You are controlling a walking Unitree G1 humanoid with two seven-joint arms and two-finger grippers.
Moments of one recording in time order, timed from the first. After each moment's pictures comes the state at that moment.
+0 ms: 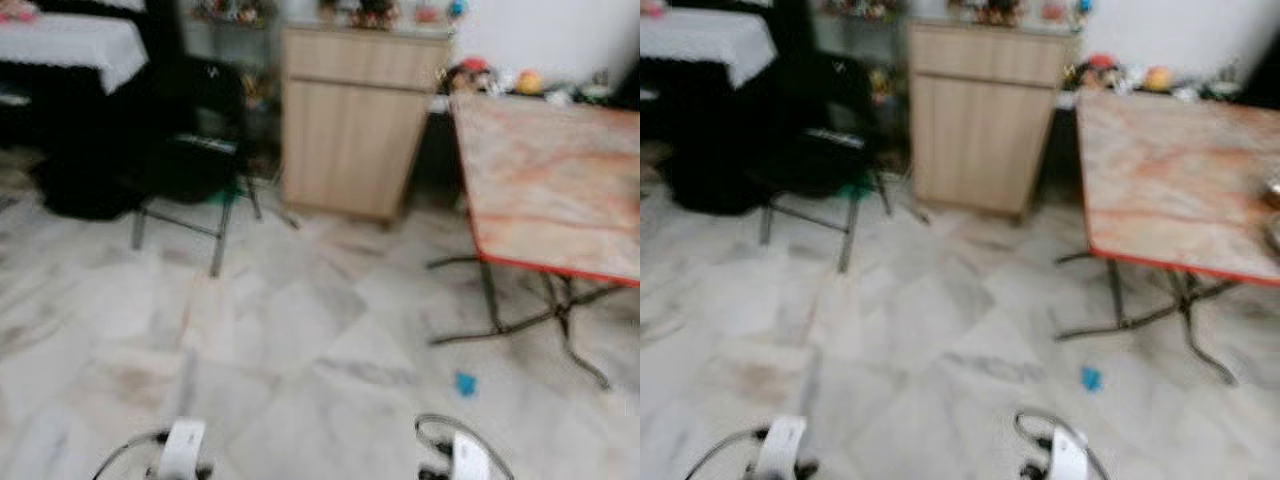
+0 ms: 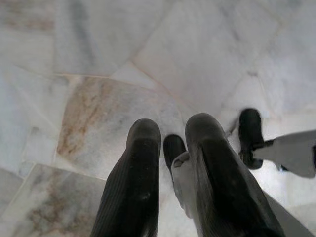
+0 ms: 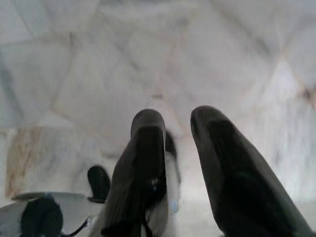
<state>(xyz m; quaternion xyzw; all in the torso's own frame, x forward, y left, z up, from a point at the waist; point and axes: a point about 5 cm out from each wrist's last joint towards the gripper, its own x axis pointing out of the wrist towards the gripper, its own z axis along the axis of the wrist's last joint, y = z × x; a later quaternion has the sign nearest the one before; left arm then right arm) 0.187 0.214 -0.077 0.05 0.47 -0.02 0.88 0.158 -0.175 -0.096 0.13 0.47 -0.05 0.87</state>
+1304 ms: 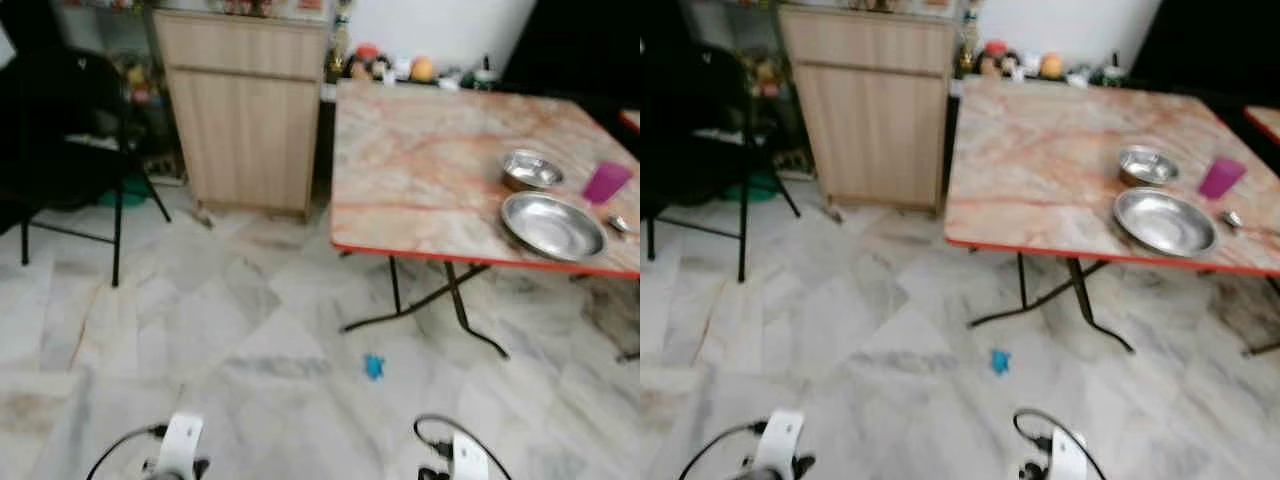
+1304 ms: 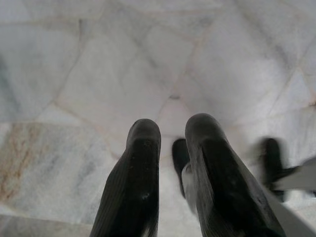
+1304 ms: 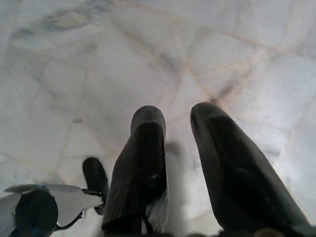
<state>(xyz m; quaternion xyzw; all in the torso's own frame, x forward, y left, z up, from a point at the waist) 0.203 0.215 -0.069 0.06 0.44 -0.02 0.89 0.158 -0.182 -0.095 0.12 0.46 -0.06 0.87</state>
